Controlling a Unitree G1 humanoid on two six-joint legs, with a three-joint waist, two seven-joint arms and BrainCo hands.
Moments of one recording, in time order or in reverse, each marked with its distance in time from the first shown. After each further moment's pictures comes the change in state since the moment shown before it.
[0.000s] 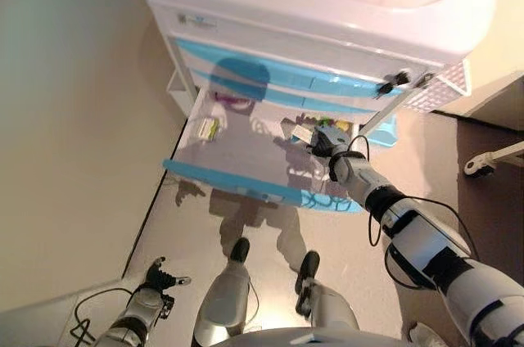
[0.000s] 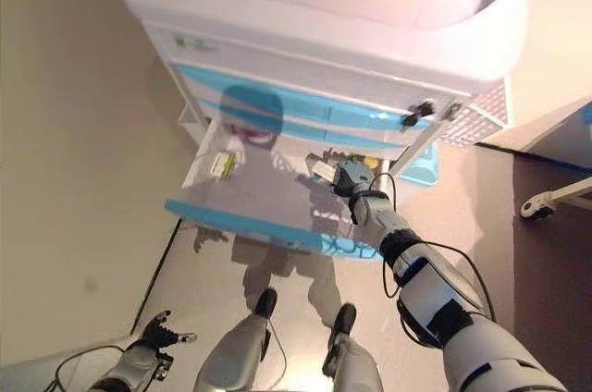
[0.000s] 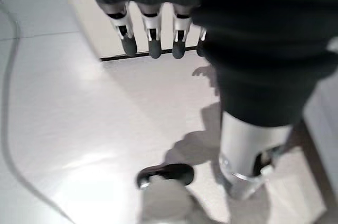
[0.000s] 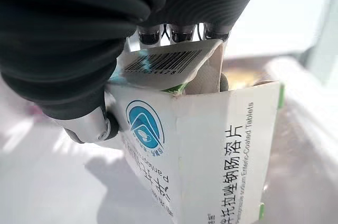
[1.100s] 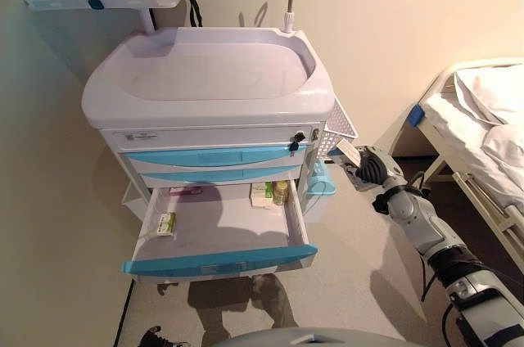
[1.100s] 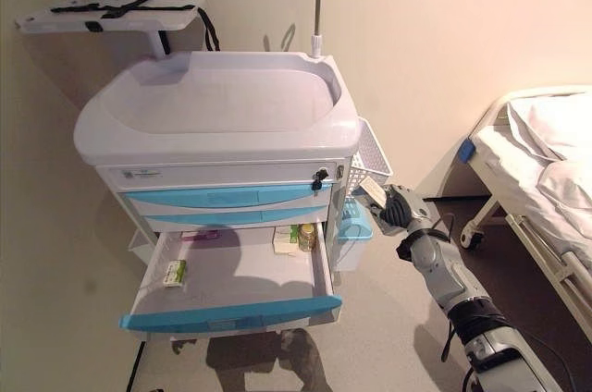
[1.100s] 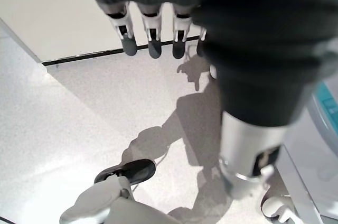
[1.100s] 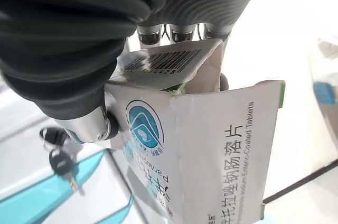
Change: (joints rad) left arm 0.178 -0.075 0.157 0.044 0.088 0.037 -0.050; right arm 0.505 -0.276 -0.375 -0.646 0.139 -0.067 0.102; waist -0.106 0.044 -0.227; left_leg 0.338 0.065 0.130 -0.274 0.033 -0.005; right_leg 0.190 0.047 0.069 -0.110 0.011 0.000
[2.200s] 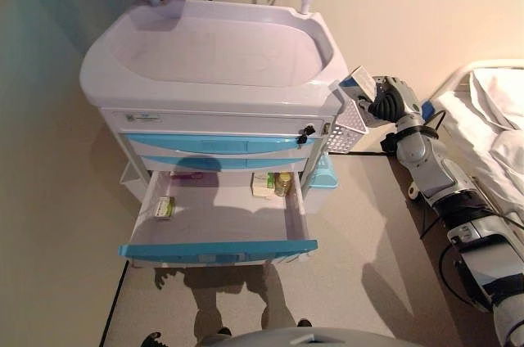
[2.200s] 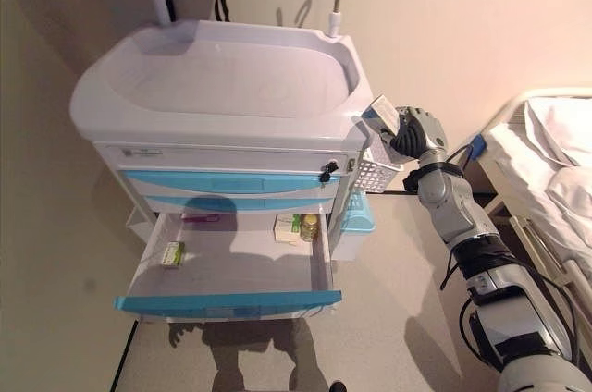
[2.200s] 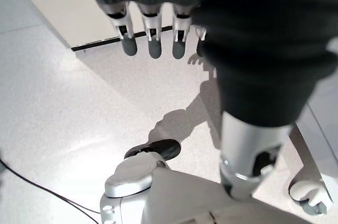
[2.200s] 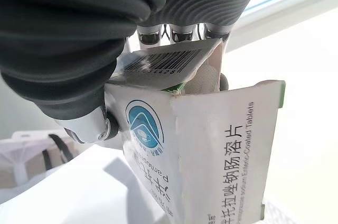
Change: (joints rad) left arm 0.014 0.000 -0.014 0.013 0.037 0.017 0.002; right arm -0.390 -0.069 0.045 0.133 0.066 0.010 -0.098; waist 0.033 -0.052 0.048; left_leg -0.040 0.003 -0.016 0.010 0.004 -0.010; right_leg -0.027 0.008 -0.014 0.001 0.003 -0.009
